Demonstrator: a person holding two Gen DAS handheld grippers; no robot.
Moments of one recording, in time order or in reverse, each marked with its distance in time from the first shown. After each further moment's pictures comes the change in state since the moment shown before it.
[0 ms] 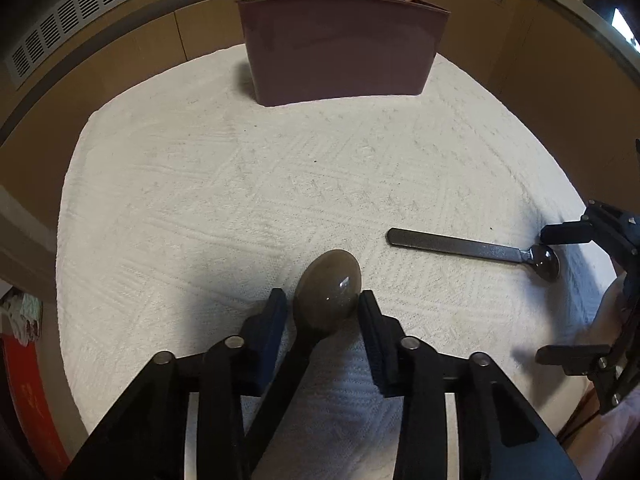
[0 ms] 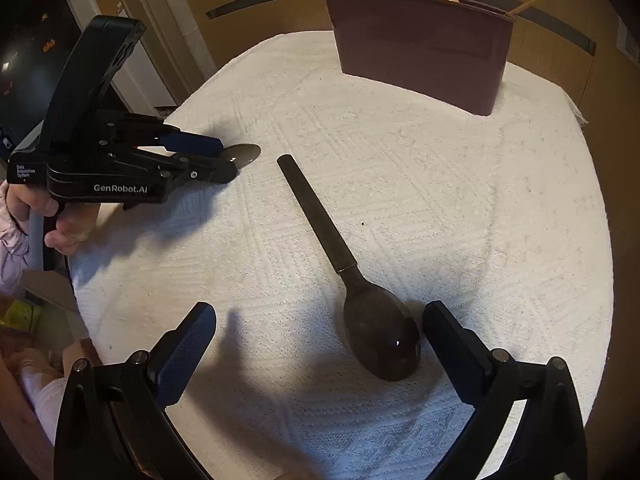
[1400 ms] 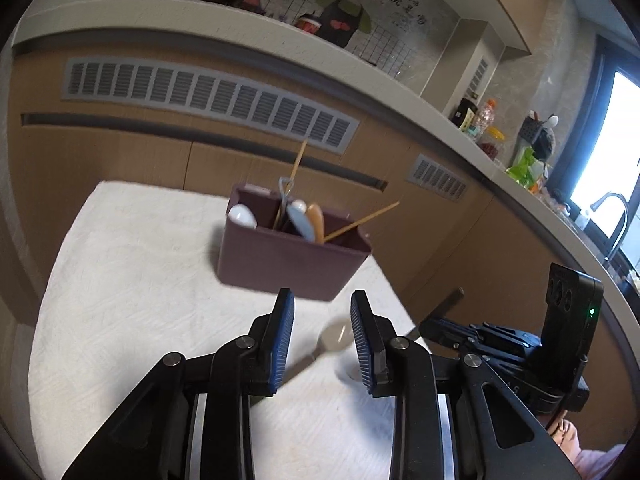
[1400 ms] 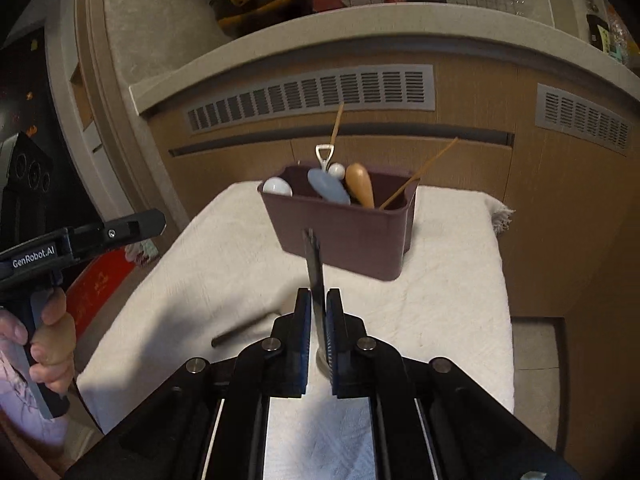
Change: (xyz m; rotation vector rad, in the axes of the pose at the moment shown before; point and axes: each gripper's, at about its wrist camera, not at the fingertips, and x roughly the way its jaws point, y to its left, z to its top) left arm -0.127 0.009 0.049 -0.300 -0.528 -0.267; right arm -0.112 -0.037 0.067 0.137 -0.426 -0.108
